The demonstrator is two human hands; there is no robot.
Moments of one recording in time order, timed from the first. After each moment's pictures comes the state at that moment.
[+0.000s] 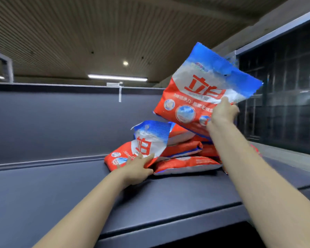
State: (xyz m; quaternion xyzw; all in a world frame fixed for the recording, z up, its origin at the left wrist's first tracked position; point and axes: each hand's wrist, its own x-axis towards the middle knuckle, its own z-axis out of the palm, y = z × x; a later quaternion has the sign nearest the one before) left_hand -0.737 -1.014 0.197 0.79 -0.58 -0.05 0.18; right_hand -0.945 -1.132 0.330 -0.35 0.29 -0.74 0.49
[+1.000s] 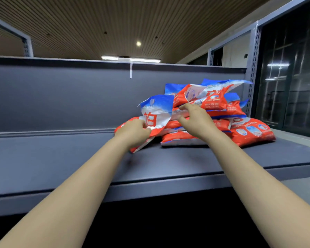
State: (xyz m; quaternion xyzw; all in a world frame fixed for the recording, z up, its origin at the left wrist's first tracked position) left_hand -0.774 -0.961 0.225 0.83 -0.47 0.09 0.29; right_hand -0.922 -1.095 0.240 -0.87 0.31 -0.39 0.05
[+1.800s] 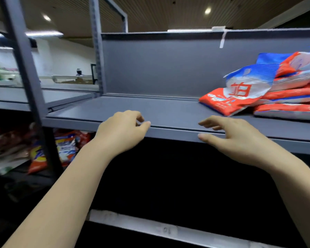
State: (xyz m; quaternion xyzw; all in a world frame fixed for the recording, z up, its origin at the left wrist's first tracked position) left_hand -0.755 -0.636 0.178 0.91 -0.32 0.14 0.24; right_hand -0.912 -0.832 0.178 -0.96 0.13 -0.22 0.12
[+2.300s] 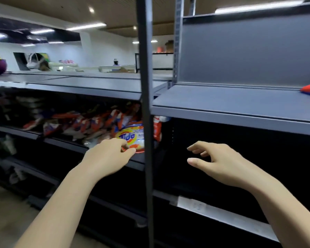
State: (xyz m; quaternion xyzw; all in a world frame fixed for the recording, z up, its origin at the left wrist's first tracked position) left_hand -0.620 -0.334 0.108 0.97 -0.18 0.02 0.18; right_hand -0.738 -0.578 0.106 -0.98 0.05 -0.09 0.17
